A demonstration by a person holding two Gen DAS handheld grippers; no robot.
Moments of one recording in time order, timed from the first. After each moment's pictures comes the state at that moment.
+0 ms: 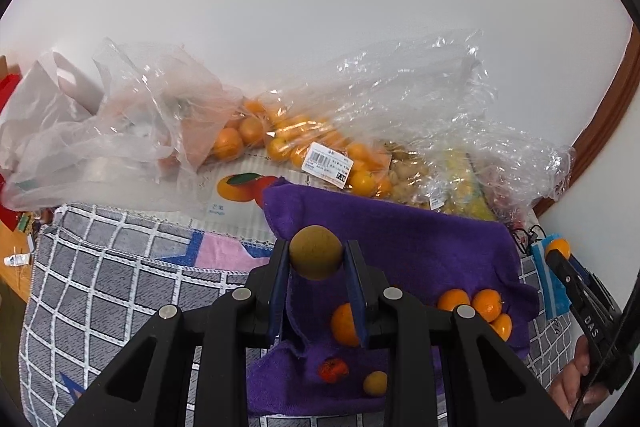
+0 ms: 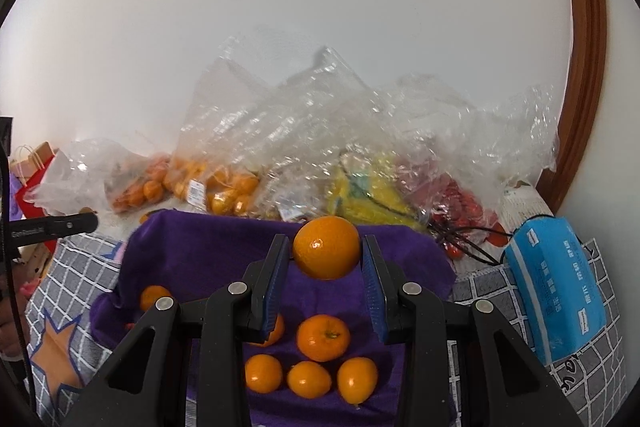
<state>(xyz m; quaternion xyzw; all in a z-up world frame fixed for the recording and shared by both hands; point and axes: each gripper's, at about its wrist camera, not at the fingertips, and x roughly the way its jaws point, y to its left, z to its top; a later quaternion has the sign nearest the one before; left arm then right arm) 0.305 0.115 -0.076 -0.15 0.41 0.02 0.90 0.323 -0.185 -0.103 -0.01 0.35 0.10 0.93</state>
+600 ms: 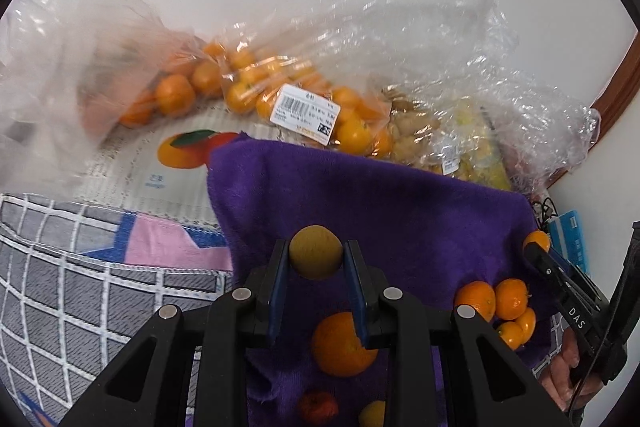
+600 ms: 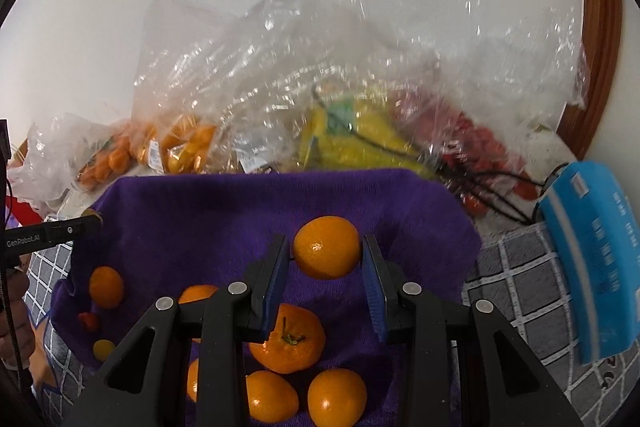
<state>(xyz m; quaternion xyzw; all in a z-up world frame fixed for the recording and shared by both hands) 0.353 0.089 -0.136 -0.15 0.46 -0.01 0.87 0.364 -0.196 -0.174 0.02 0.42 0.10 0.90</state>
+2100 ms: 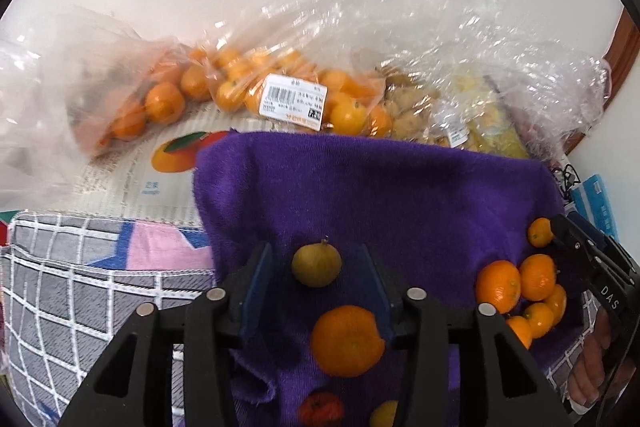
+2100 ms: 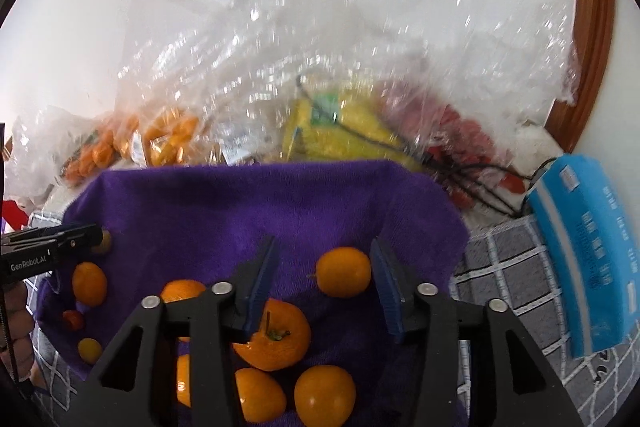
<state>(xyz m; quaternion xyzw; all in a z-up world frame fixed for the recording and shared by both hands) 0.355 0.063 -0.137 -0.07 0.47 0.00 0.88 0.358 -0.195 -0.163 0.00 0.42 0.07 0.90</state>
